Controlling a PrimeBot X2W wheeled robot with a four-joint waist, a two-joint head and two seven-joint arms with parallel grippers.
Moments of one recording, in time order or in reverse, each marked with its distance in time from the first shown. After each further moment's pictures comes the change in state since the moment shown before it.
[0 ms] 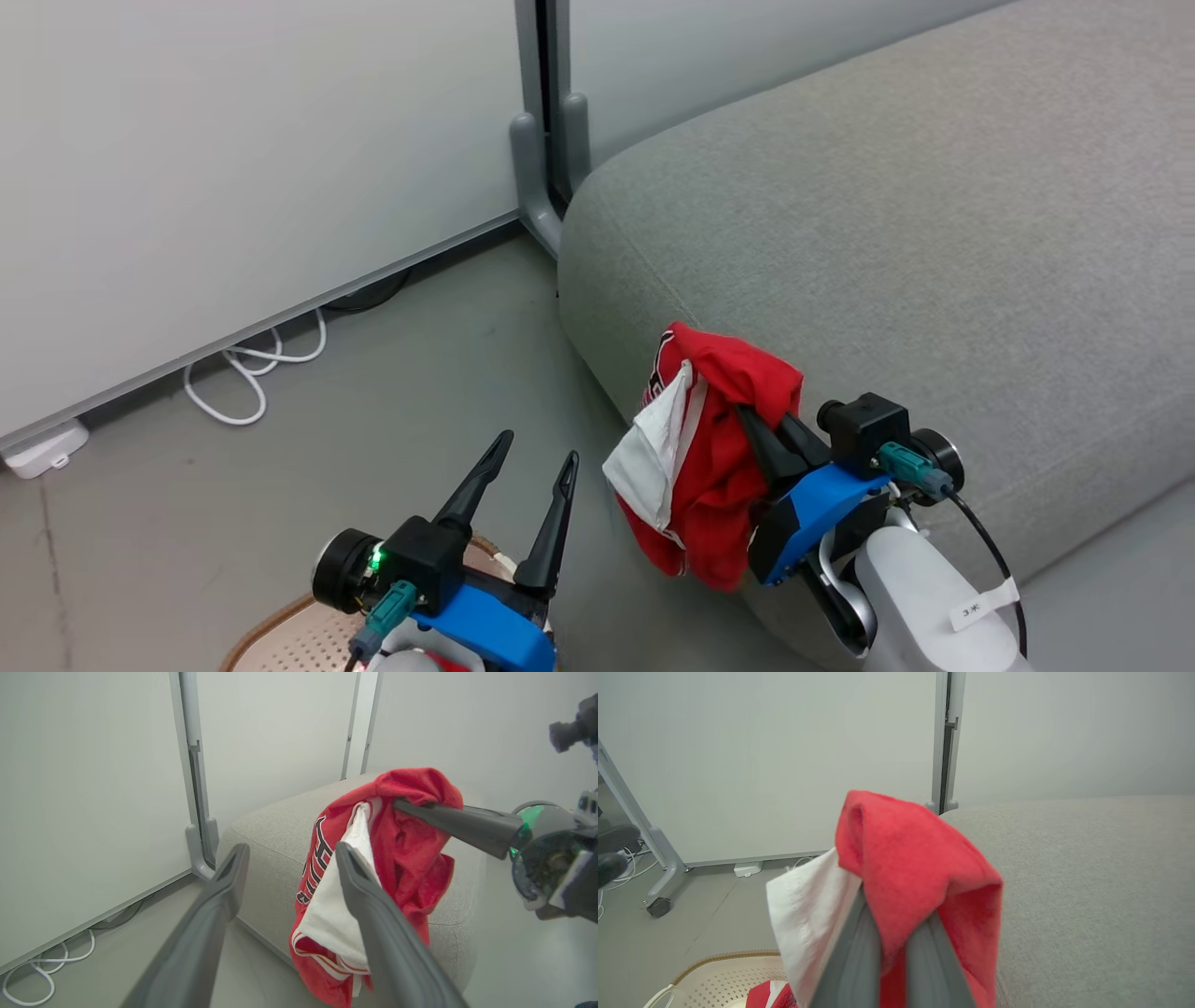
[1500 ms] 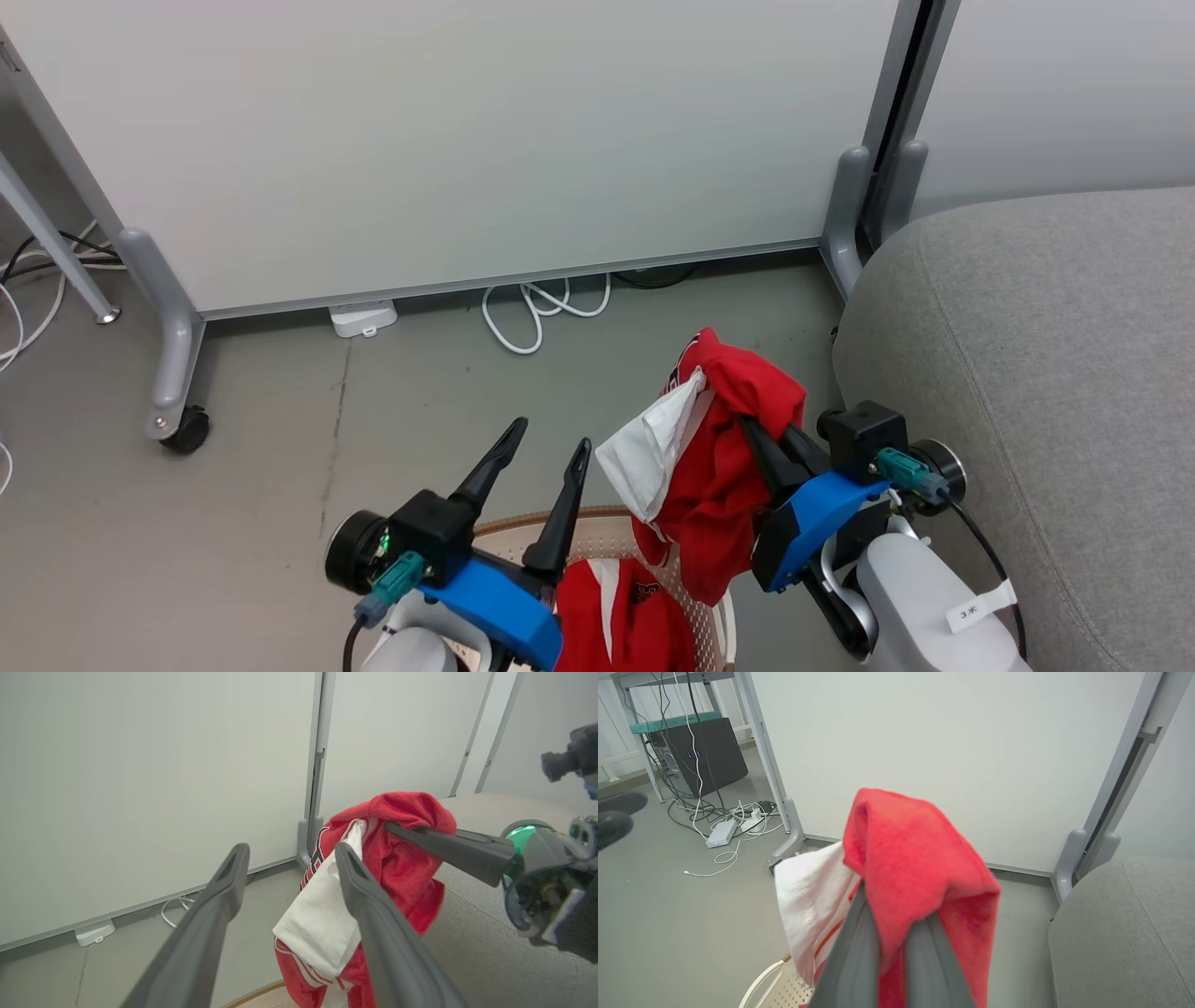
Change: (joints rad) left arm -0.133 0.076 -0.198 0.058 -0.205 0.062 0.000; right arm -0.001 0.001 0.001 0.046 -0.001 0.000 0.000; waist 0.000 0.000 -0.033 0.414
